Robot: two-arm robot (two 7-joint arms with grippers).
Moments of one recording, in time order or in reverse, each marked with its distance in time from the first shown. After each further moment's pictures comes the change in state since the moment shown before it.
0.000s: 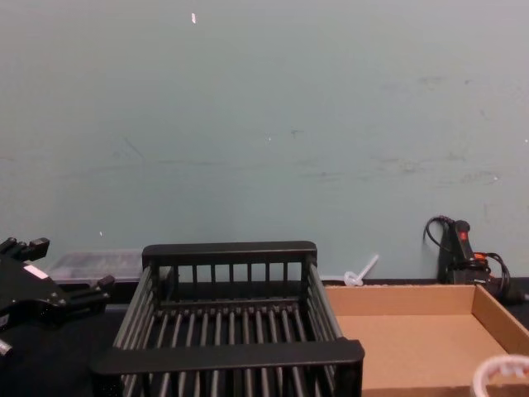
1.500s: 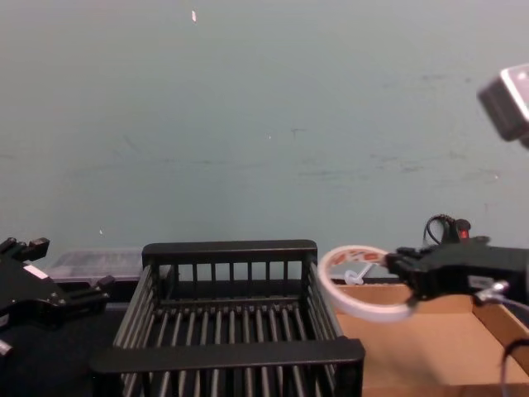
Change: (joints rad) left arm 0.000 0.000 0.000 0.000 0.000 0.000 0.000; right arm 0.429 -0.220 -0.184 0.294 -0.149 -0.010 0.061
